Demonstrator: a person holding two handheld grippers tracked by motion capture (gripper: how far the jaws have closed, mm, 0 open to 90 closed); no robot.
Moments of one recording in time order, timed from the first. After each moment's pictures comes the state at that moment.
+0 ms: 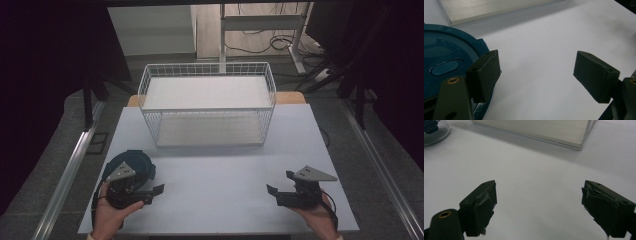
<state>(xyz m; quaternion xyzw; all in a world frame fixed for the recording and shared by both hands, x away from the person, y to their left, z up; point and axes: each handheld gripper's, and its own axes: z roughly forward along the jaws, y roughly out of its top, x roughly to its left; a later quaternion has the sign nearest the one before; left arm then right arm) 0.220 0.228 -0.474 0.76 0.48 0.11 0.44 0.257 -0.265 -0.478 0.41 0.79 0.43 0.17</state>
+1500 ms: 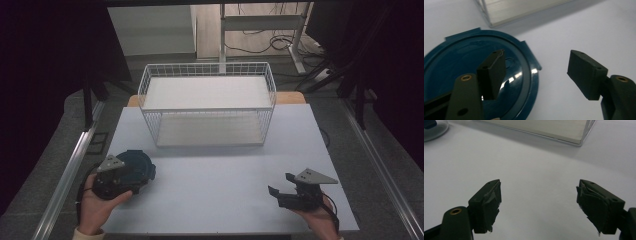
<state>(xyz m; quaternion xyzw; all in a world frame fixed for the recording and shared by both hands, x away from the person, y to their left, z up) 0.227 0.258 -0.453 0.76 0.50 0.16 0.37 0.254 -0.269 -0.484 0.40 0.79 0.43 0.17</state>
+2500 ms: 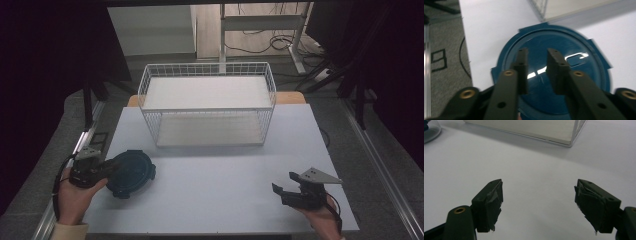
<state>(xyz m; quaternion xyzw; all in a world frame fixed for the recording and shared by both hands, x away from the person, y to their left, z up) 0.250 0.322 -0.458 0.74 0.56 0.20 0.32 0.256 -0.279 -0.483 0.42 0.78 0.43 0.19</state>
